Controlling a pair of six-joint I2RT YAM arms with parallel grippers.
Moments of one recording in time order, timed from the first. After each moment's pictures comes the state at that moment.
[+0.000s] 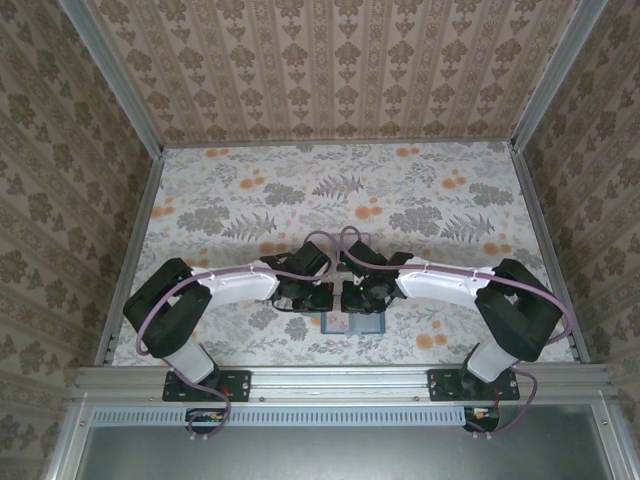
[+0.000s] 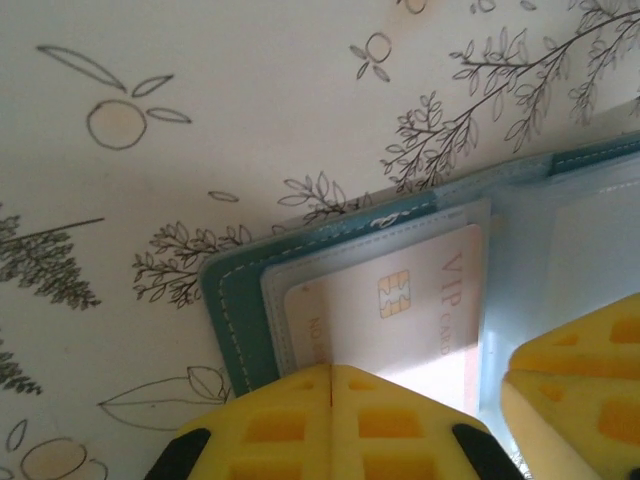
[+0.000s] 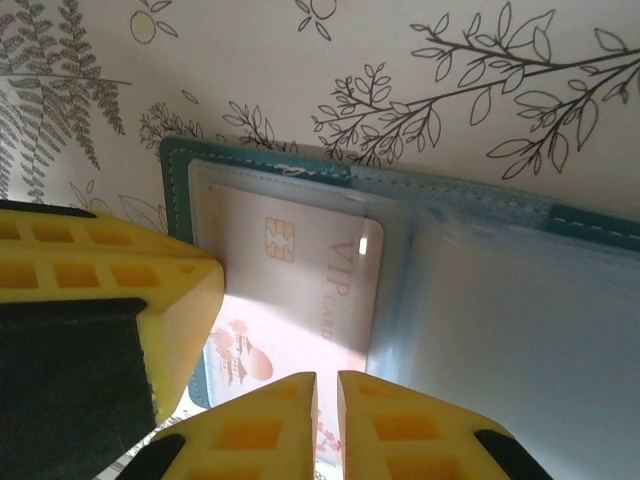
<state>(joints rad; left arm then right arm) -0.90 1.62 0.81 -0.35 0.32 -0.76 0.81 1.59 0.87 -0.49 -0.25 0.86</state>
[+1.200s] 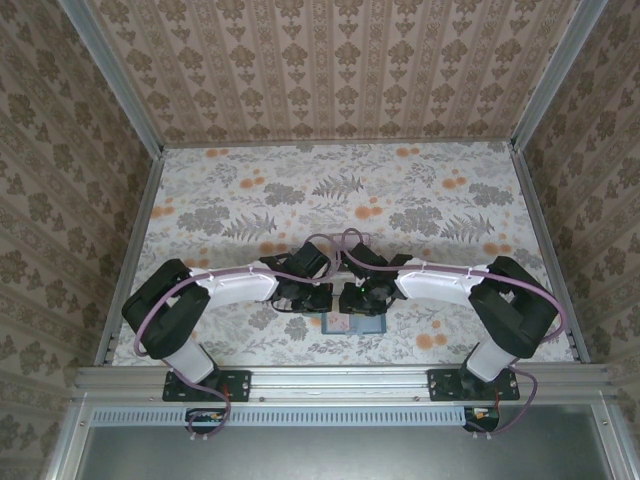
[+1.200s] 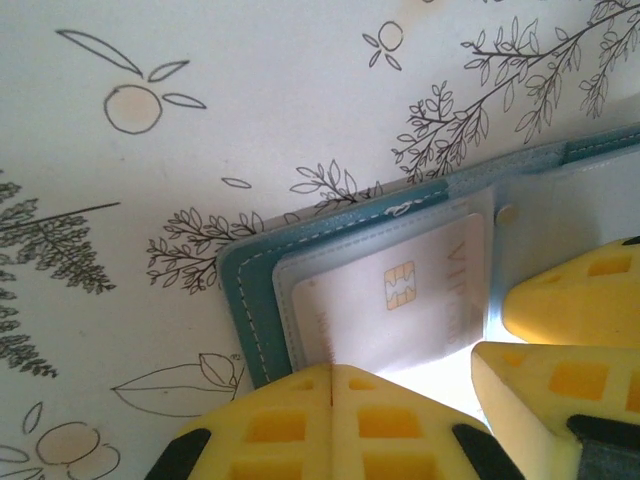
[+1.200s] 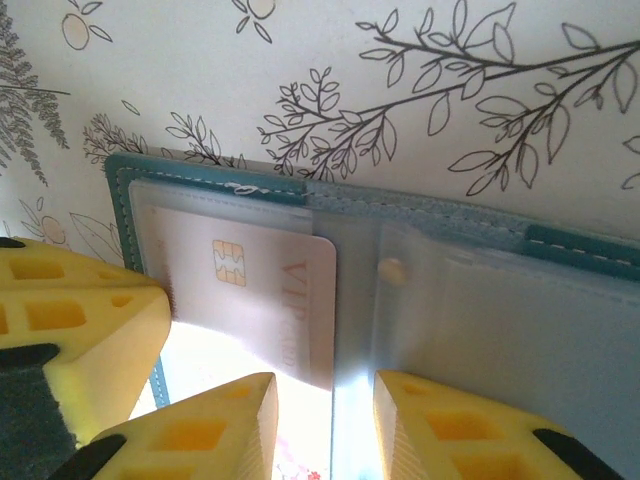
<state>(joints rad) -0.90 1.61 0.81 -0.36 0.31 -0.76 0.79 1.61 0.84 -0.46 -0.24 0.86</state>
